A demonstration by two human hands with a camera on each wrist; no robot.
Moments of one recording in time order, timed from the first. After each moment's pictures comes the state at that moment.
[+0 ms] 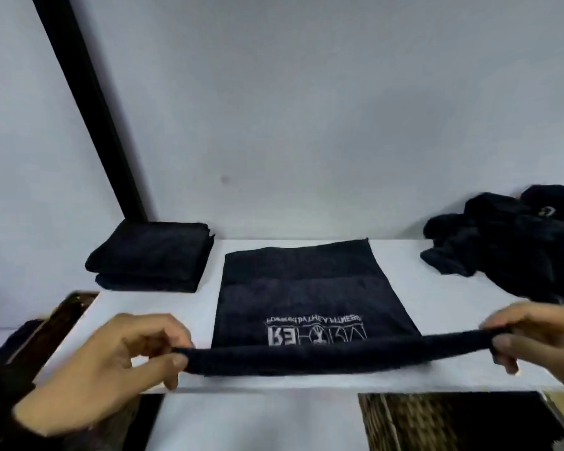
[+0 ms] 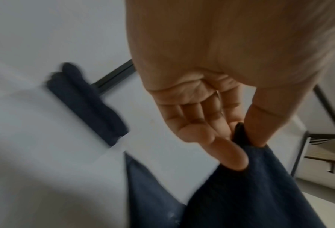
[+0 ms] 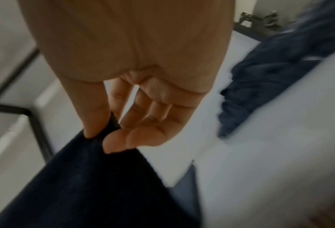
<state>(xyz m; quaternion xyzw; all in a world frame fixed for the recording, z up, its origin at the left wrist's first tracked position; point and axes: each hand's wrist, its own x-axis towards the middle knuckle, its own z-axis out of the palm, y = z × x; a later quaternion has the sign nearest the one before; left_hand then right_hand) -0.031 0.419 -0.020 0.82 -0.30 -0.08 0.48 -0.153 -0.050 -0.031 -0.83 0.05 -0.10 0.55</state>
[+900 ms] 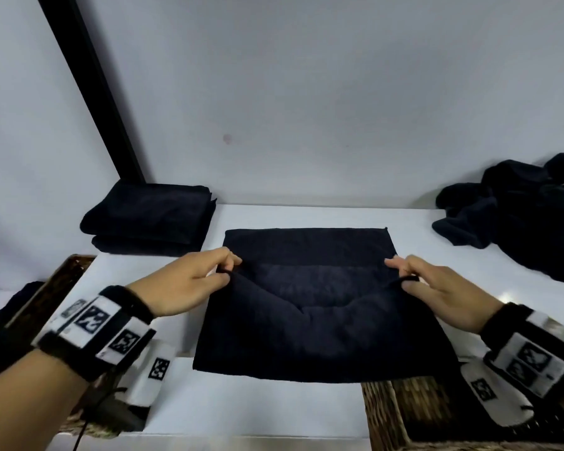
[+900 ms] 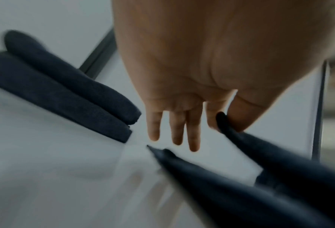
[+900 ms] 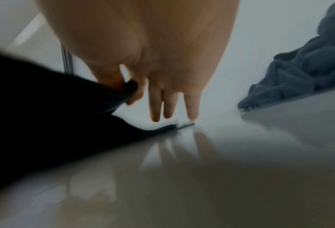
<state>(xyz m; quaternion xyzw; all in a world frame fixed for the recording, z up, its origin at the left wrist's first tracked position) 0.050 0.379 -0.064 0.87 -0.30 -0.18 0.34 -0.059 -0.018 -0.087 -0.93 -0.01 0.06 0.35</state>
